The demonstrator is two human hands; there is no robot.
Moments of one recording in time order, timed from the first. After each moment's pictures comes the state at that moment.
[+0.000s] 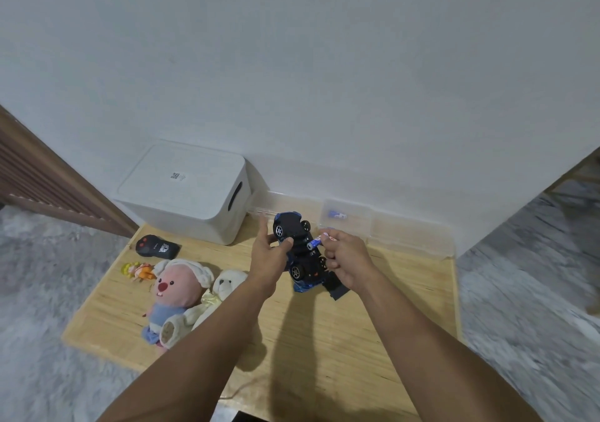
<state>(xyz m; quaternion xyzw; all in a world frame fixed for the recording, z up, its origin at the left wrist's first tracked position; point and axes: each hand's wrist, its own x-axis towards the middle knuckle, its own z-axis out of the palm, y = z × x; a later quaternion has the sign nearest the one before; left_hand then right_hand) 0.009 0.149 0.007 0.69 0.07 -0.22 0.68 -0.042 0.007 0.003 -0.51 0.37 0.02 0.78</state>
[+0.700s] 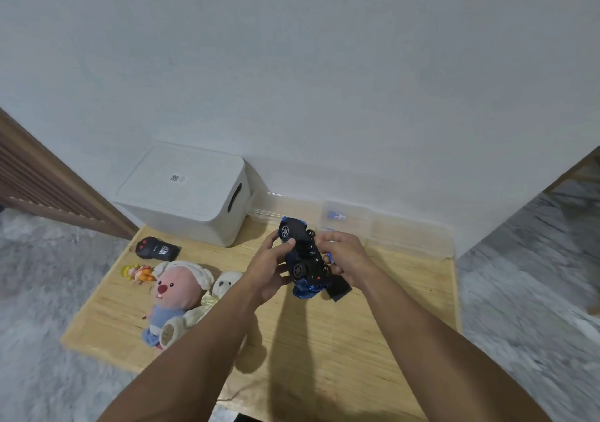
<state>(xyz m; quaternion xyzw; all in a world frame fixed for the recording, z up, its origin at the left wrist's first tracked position) 0.012 0.162 -0.001 0.57 0.10 -0.39 0.72 -0.039 0.001 0.004 -0.62 0.35 0.07 0.70</state>
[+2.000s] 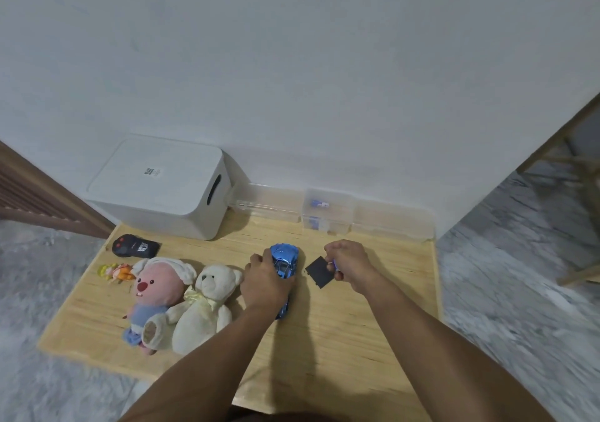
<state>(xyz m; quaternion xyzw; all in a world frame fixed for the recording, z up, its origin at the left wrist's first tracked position) -0.032 0.150 -0.046 0.97 -0.07 -0.14 0.19 -0.075 -0.019 -0.026 -0.62 0.45 0.08 0.64</state>
